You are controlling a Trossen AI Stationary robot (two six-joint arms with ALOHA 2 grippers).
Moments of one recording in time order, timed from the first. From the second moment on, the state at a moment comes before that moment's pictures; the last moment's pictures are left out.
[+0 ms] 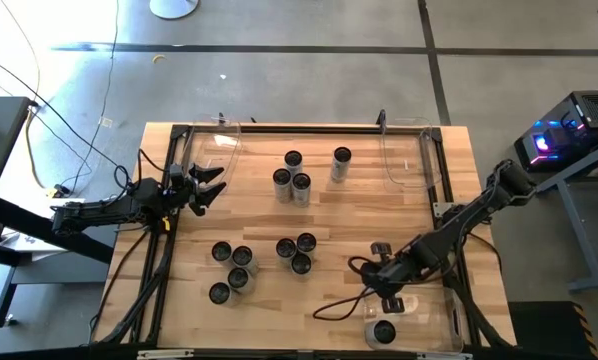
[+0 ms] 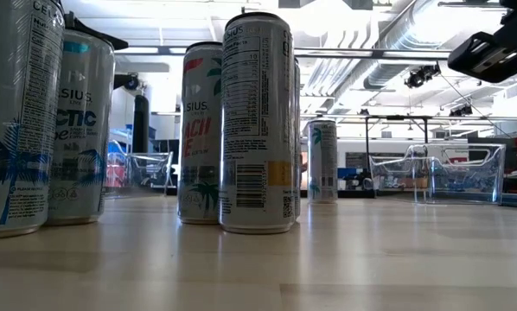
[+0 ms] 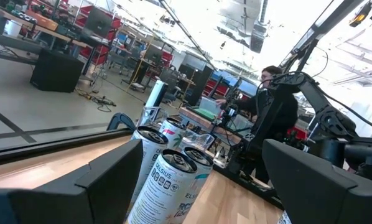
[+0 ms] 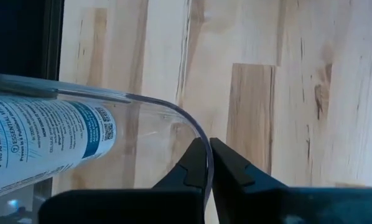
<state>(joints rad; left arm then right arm) 0.10 0.01 0.01 0.19 -0.30 -0.39 0.64 1.50 1.01 -0.72 0.03 0.57</state>
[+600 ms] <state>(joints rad) 0.10 0.01 0.01 0.19 -0.30 -0.42 0.66 1.50 1.01 -0.74 0.03 0.52</state>
